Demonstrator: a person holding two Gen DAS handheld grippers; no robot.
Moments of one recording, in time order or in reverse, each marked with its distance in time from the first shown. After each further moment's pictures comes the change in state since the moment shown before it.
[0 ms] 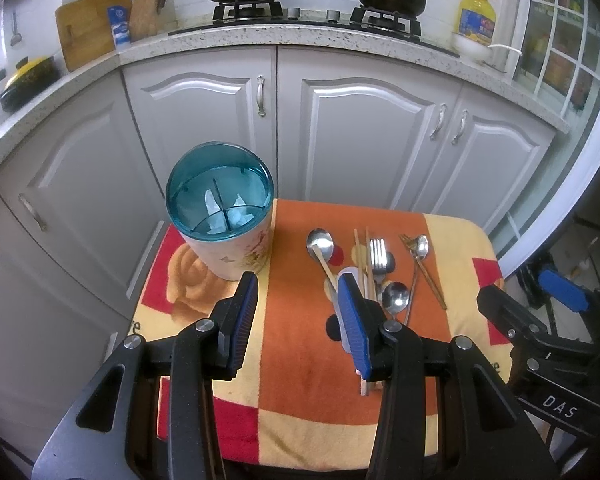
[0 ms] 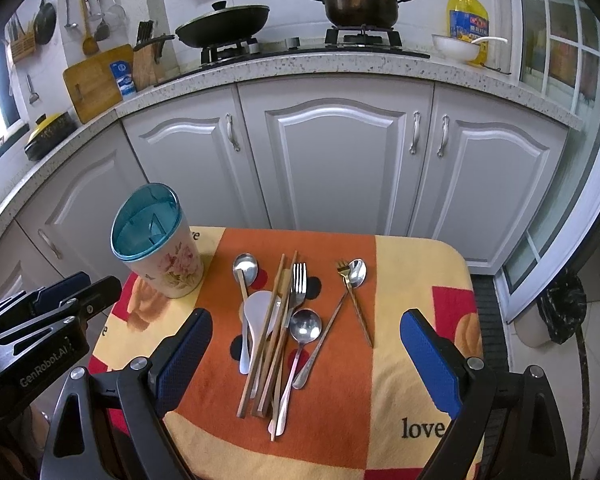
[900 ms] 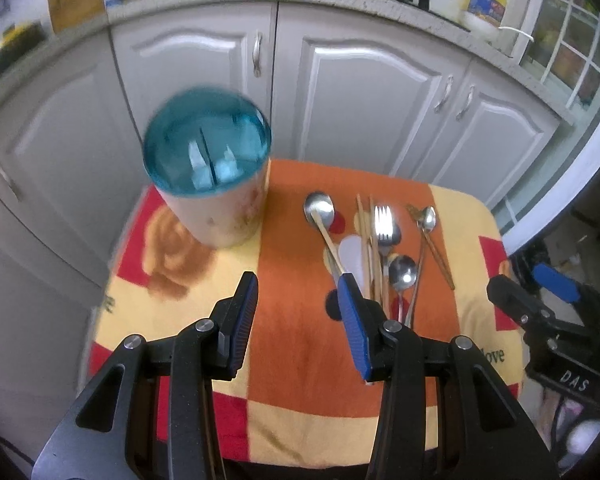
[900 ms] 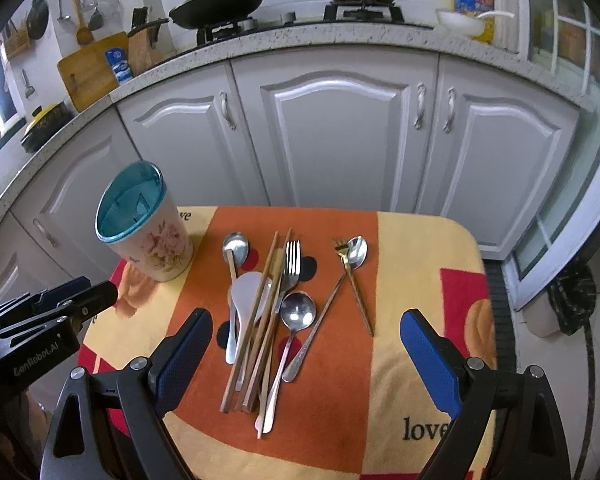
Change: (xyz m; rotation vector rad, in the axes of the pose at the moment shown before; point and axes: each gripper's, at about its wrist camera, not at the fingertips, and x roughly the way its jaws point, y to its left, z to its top) left arm 0.050 0.014 -0.017 -0.047 0.131 -0.067; right arm 0.043 -0.026 -0.012 0.007 0.073 0.065
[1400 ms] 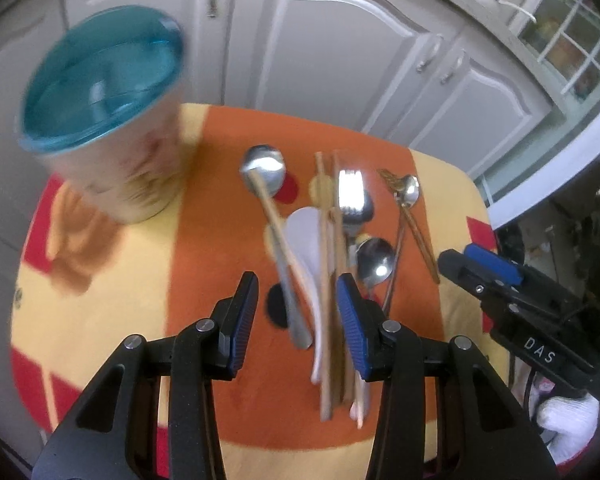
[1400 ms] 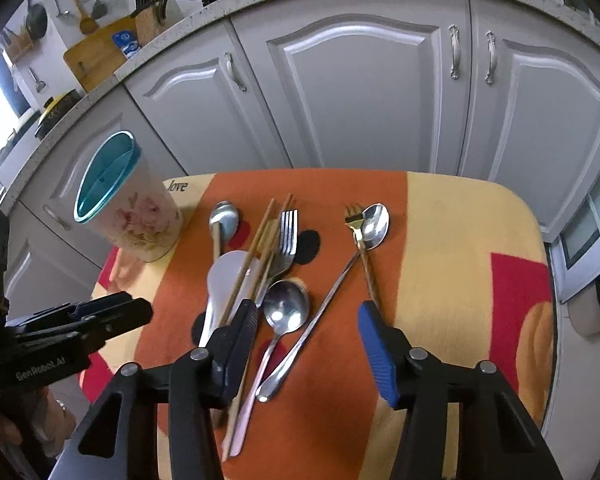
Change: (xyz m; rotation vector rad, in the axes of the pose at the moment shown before) left arm 0.081 -0.038 0.005 0.001 0.130 -0.138; right arm 0.077 -0.041 0.001 0.005 0.098 0.144
